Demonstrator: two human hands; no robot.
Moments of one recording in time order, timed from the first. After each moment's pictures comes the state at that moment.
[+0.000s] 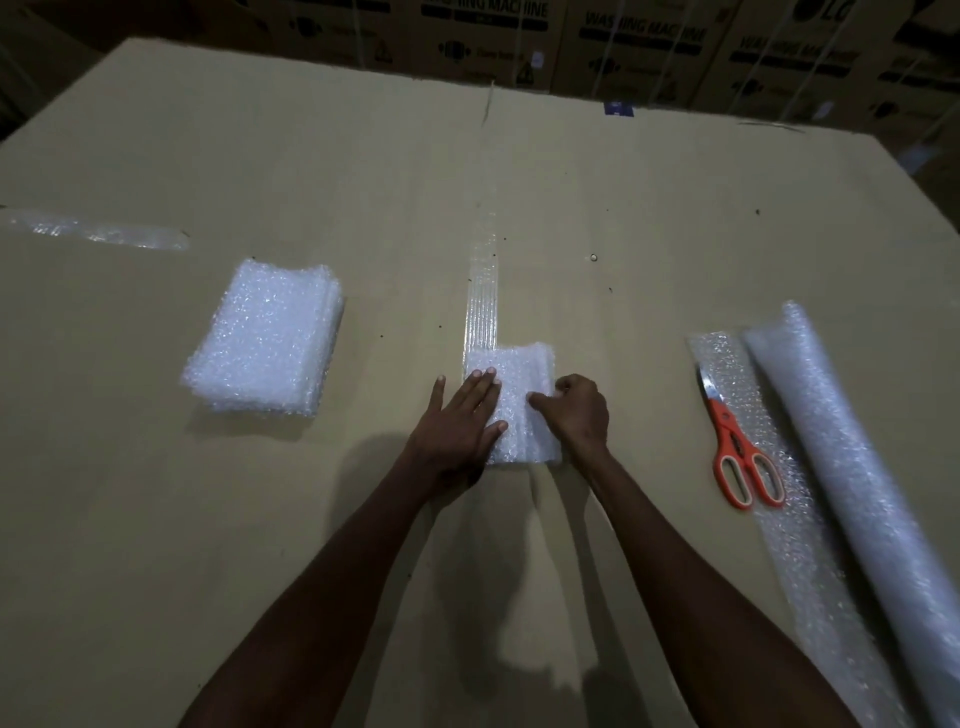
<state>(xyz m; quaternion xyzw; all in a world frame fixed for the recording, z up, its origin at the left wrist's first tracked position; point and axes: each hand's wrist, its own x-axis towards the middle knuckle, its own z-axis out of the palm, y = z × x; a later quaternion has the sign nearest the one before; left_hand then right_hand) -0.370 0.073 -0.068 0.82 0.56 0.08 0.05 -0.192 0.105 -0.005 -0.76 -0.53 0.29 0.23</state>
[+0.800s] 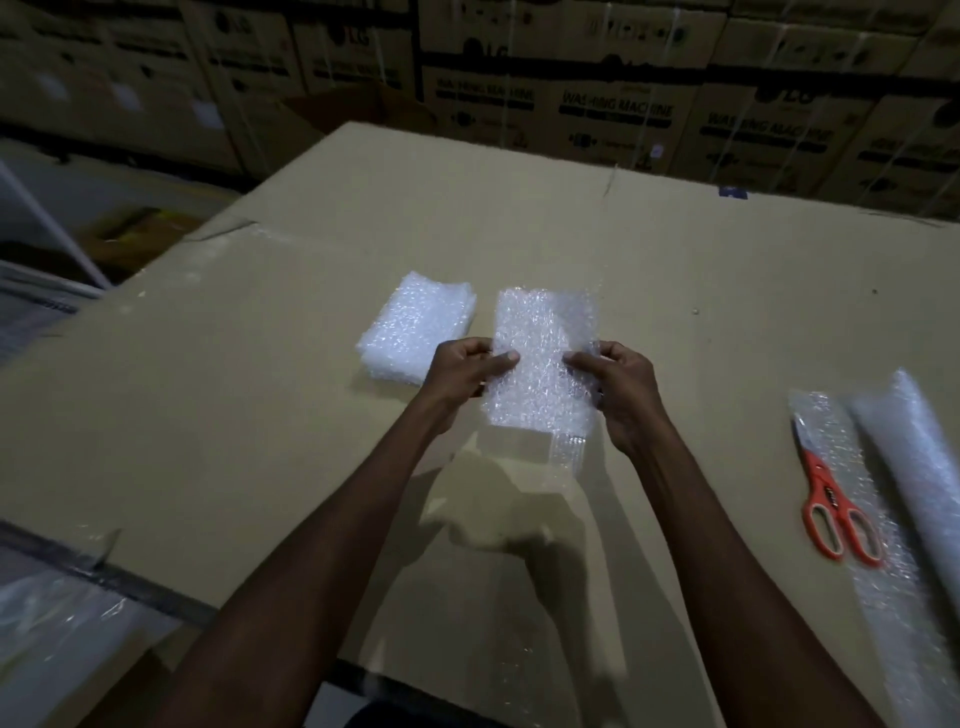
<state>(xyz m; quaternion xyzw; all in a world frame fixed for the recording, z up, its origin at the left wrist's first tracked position) -0.463 0.001 0.079 0.35 0.58 0.55 0.49 -0.266 0.045 0.111 -0.48 -0.43 0.63 0.43</state>
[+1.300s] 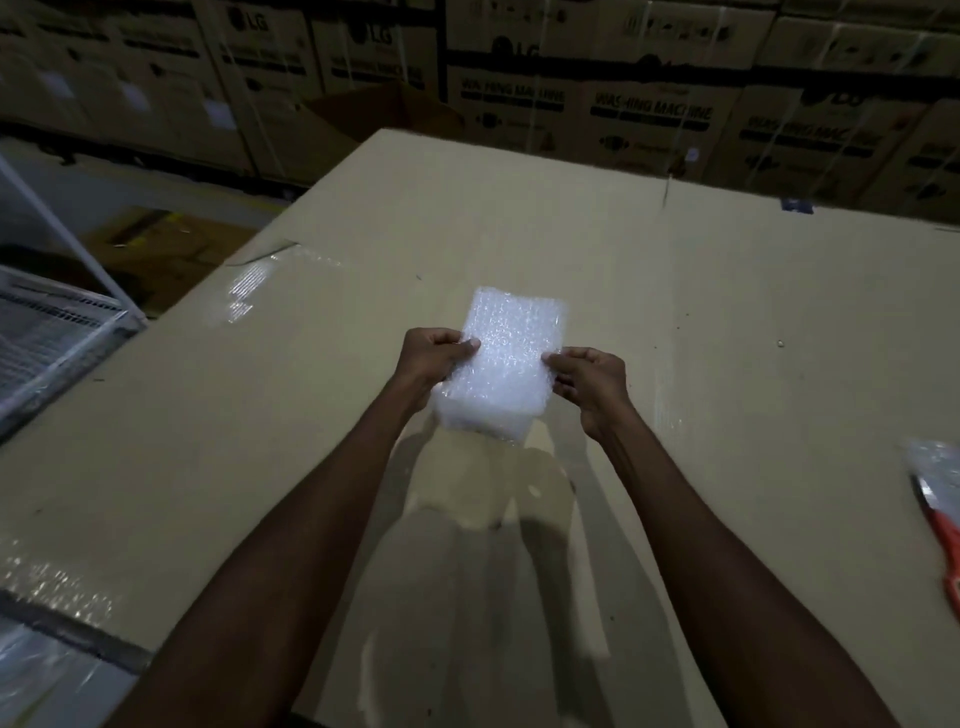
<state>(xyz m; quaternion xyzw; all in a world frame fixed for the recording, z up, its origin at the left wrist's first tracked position) -0.646 0.054 0.071 0.30 0.67 0.53 0.43 -0.436 0.097 0.086 -0.54 -0.40 0.63 0.39</state>
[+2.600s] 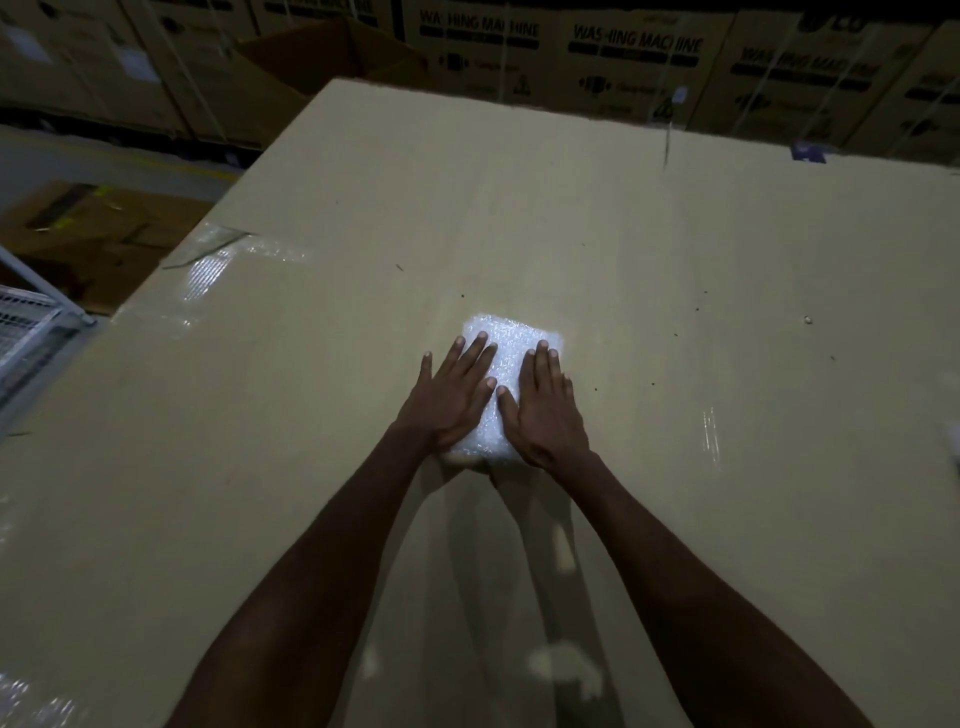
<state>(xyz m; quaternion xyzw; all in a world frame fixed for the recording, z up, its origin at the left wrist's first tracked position) -0.671 0.092 -0.021 0.73 0.66 0.11 0.15 -0.502 0.110 -0.012 -0.55 -0.80 0.21 0.10</state>
